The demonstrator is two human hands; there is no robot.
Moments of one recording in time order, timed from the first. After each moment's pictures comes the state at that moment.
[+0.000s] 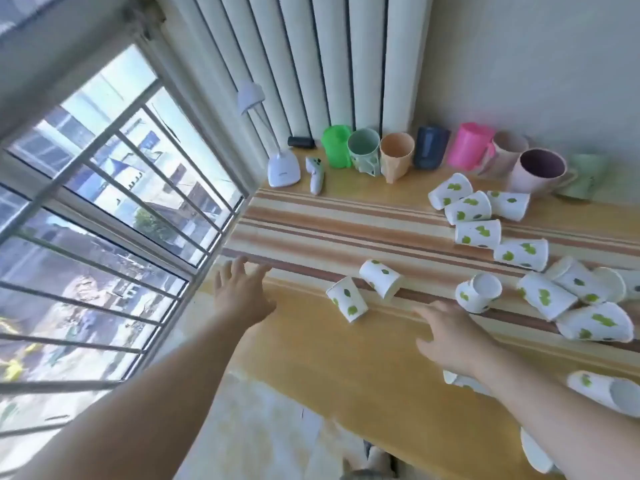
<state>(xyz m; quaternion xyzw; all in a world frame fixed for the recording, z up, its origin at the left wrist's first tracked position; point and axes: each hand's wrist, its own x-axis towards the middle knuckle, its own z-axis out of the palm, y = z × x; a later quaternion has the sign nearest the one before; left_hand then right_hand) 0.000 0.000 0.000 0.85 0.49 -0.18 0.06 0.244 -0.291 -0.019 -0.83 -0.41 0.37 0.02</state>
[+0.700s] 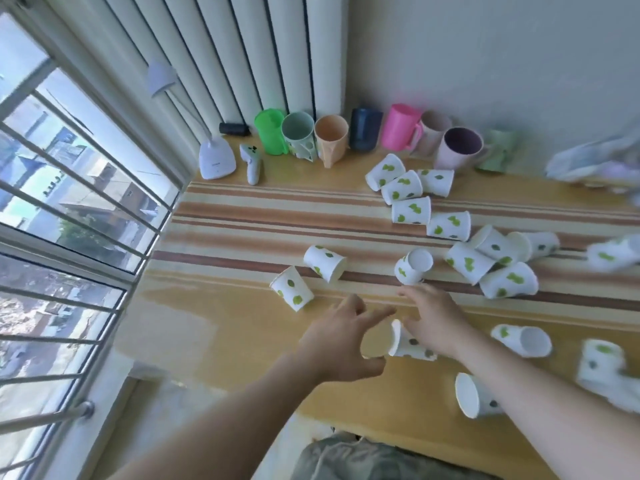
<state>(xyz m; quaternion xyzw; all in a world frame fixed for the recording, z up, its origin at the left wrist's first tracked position) 0.106 -0.196 -0.008 0.93 0.13 -0.17 0.30 0.276 -0.348 -0.029 -0.87 -0.31 0.36 0.11</state>
